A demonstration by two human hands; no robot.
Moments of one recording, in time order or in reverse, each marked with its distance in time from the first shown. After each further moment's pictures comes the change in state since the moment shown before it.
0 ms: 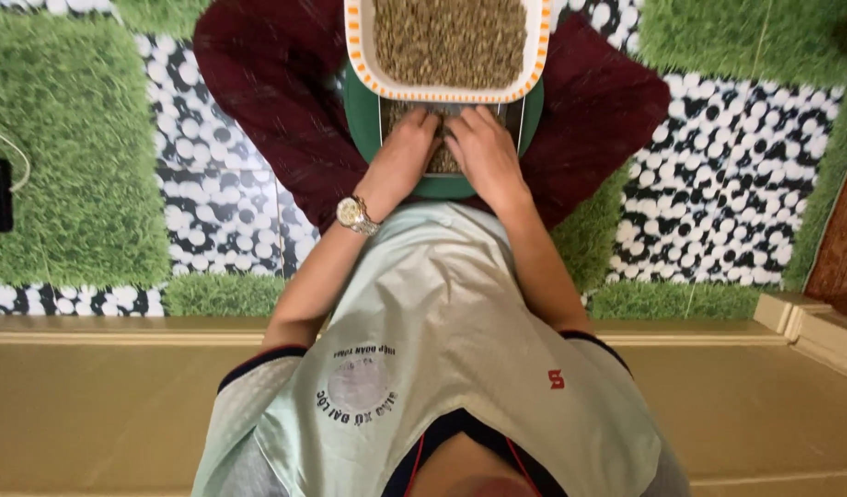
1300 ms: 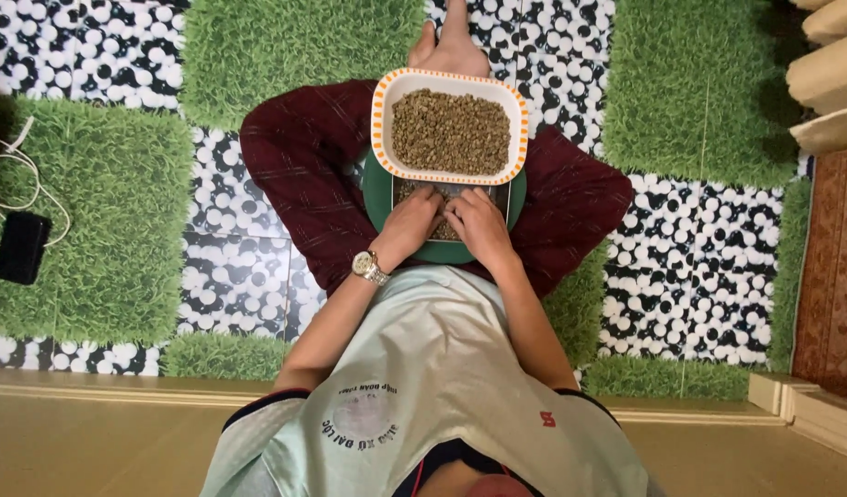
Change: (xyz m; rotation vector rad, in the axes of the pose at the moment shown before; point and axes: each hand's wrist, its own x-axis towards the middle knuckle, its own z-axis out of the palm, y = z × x) left_hand 0.007 -0.004 -0.002 0.033 -0.125 -0.003; right_hand -0.001 0.002 -0.001 0.186 0.020 0.015
